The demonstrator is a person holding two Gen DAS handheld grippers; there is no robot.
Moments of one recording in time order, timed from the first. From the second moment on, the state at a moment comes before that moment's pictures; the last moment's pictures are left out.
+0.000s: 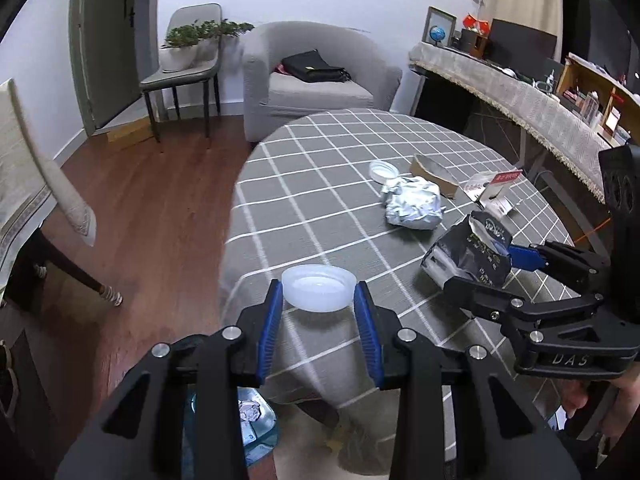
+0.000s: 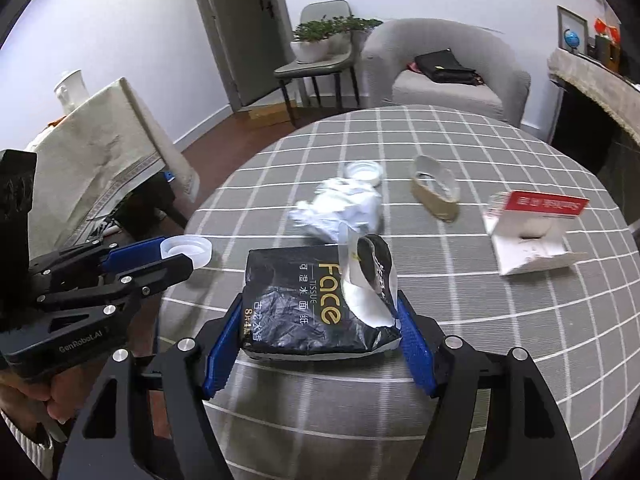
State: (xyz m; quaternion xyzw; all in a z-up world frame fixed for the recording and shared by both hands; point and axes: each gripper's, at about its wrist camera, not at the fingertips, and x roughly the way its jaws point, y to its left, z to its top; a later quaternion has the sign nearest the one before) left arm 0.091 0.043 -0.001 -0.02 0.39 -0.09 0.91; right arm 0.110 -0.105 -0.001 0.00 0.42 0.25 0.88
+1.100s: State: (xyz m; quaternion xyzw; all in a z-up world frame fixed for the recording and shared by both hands) left arm 0.050 0.208 -0.066 -0.10 0.47 0.02 0.88; right arm 0.093 0.050 -0.003 -0.05 0.41 0.36 0.84
